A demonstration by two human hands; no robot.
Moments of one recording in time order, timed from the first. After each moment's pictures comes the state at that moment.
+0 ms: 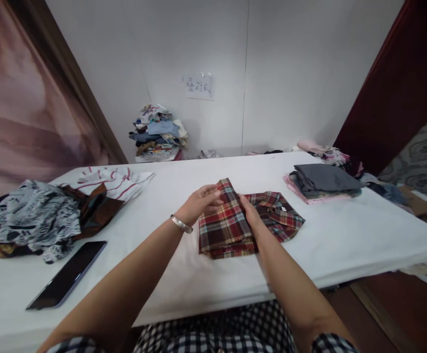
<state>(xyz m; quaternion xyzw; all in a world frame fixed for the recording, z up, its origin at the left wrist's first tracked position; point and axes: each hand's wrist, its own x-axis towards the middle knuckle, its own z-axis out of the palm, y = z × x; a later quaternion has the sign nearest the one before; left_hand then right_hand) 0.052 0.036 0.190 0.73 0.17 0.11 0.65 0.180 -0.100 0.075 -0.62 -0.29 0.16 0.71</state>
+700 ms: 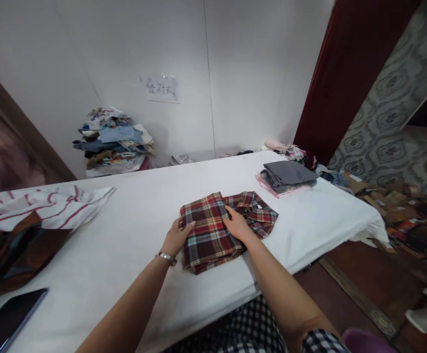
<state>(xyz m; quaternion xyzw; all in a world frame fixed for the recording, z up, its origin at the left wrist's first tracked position) 0.058 0.056 0.085 0.79 0.30 0.11 0.52 0.182 -0.141 0.070 -0.83 -0.23 0.09 0.51</state>
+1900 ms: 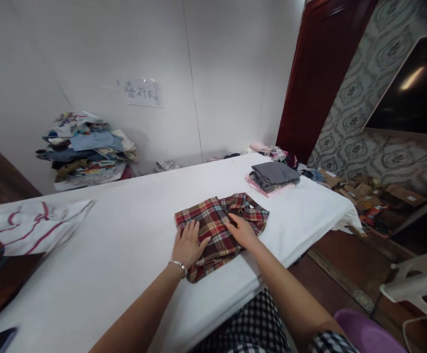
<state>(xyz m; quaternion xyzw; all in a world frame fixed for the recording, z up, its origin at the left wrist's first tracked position) 0.074 0.023 0.050 0.99 0.06 0.13 0.05 0.166 -0.173 0.061 -0.86 -0.23 -0.01 0.45</state>
